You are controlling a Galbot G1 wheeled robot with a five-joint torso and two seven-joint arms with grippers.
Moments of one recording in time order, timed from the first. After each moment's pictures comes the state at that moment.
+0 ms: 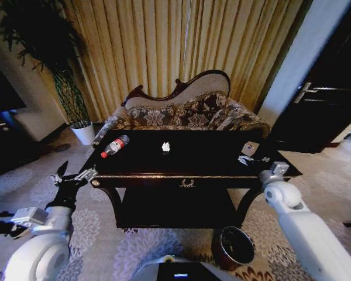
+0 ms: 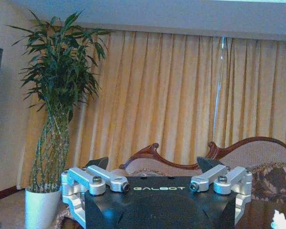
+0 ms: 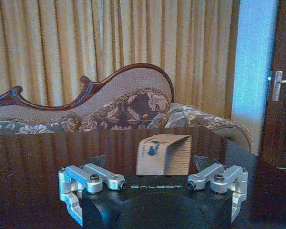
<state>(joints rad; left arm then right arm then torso) 1.75 -1.18 -0.89 -2.49 -0.63 0.14 -0.21 -1.18 0.85 0.69 1.78 0.76 -0.31 0.17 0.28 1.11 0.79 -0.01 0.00</state>
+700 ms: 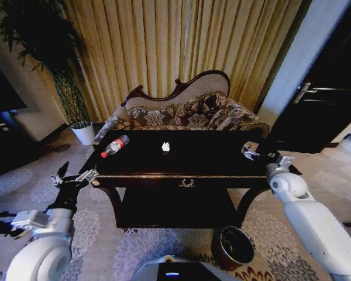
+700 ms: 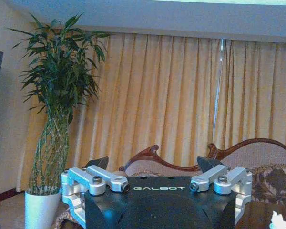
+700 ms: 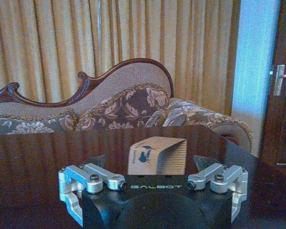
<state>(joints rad) 1.76 -1.18 -0.88 -2.50 -0.61 0.13 -0.21 -1.10 0.81 0.64 1.71 0.80 -0.32 0.17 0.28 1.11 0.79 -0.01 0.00</state>
